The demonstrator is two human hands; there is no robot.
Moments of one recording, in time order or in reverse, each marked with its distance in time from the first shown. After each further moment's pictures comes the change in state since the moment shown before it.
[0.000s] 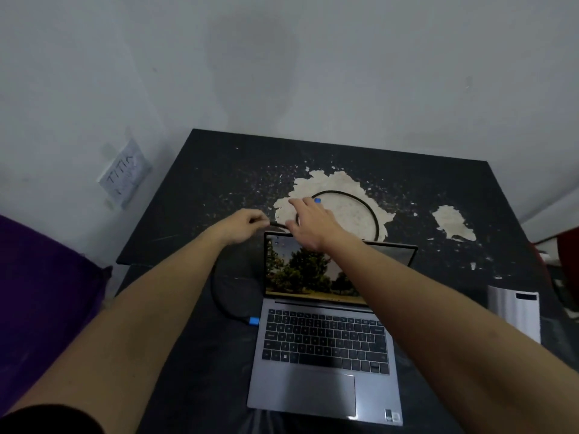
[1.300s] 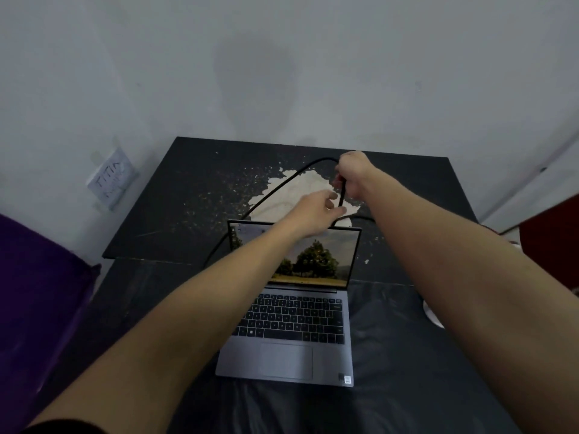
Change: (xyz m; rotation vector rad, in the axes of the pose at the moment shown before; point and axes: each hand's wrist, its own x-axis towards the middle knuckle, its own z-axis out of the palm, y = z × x) left_hand -0.040 0.245 0.123 -0.039 0.107 0.111; right_hand -0.045 0.090 -0.143 1.122 0.284 0.571
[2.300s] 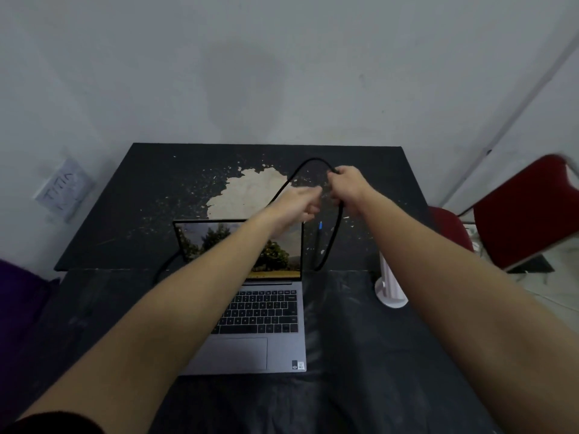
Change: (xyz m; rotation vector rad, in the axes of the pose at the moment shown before) left_hand 0.013 0.062 0.065 -0.519 -0.166 -0.143; right_hand -0.017 0.053 -0.129 -0.210 -0.015 -0.165
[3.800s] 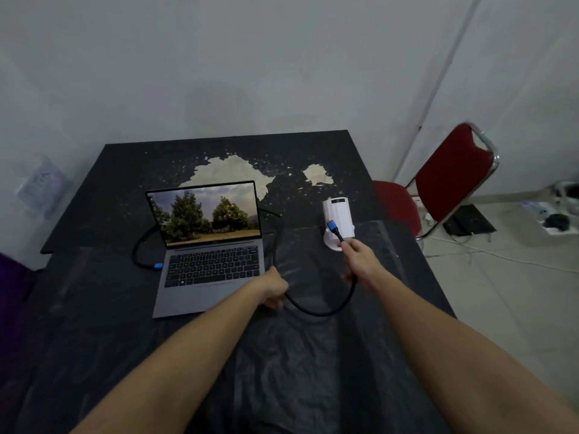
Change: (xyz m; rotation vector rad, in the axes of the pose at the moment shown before) left_hand -0.162 -0.161 0.150 0.413 -0.124 -0.572; right_hand -0.241 0.223 -0.091 0.229 0.119 0.227
